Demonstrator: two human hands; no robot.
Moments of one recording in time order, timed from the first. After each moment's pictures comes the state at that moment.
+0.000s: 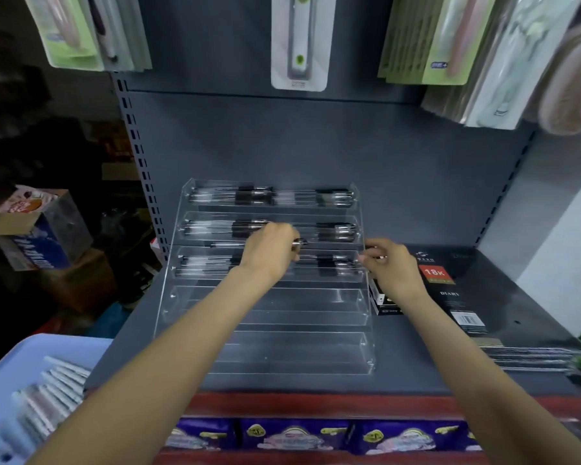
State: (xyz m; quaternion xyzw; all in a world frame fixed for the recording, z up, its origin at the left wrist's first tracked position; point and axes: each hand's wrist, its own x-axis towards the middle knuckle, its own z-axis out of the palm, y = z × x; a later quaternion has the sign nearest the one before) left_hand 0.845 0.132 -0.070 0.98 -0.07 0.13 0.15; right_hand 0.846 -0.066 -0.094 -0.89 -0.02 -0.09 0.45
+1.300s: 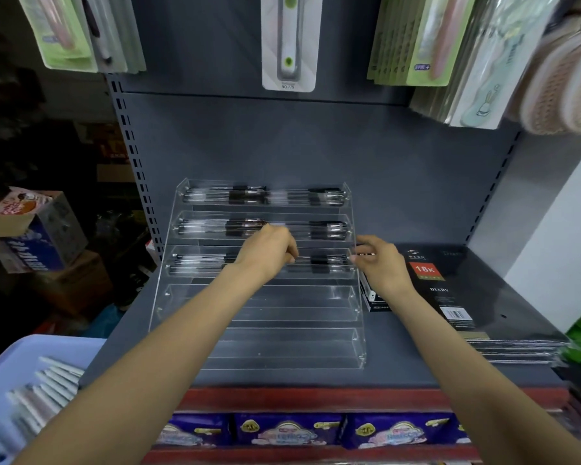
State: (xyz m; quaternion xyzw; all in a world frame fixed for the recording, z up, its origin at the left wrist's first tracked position) left_hand 0.855 0.136 -0.081 0.98 -0.12 0.08 0.16; right_hand 0.844 -0.065 -0.094 -0.88 -0.03 -0.08 0.46
